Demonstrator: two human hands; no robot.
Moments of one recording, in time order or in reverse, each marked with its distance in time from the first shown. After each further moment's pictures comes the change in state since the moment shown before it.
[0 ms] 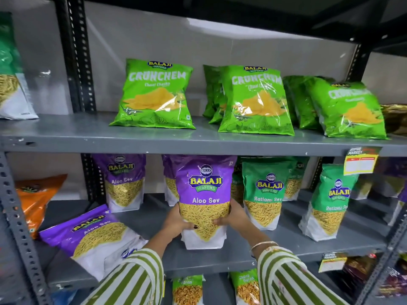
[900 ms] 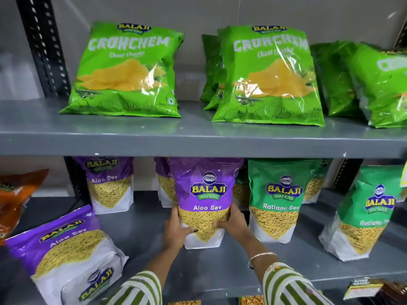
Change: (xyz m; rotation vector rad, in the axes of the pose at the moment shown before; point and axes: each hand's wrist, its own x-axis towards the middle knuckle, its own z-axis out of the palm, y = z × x) left_hand 0.070 -0.039 0.053 0.035 0.282 -0.017; right_hand 0.092 0.066 -0.007 -0.055 0.022 -0.014
